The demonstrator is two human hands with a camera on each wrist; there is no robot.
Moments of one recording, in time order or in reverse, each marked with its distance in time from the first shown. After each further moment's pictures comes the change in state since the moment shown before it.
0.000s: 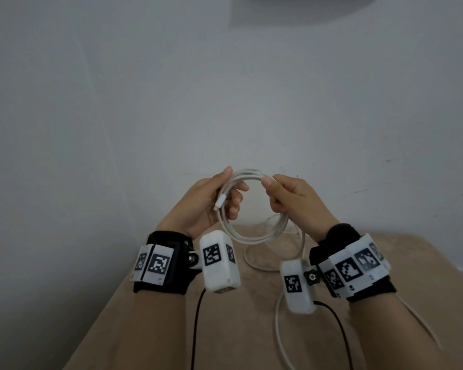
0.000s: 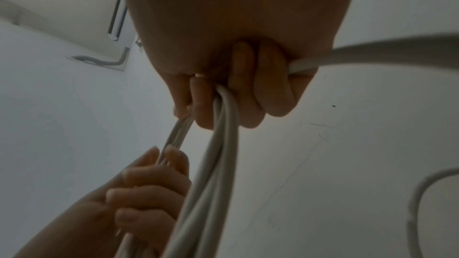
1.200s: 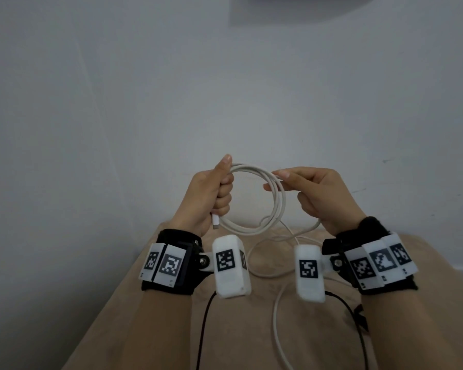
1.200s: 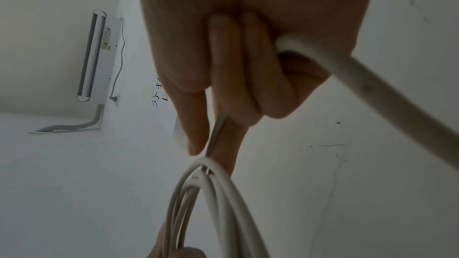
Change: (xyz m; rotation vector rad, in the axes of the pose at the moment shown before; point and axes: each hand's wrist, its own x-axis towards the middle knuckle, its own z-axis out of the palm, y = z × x) left_hand 0.005 0.006 0.017 0.050 0.246 0.110; right_hand -0.006 -0.014 -0.031 0.266 0.117 0.140
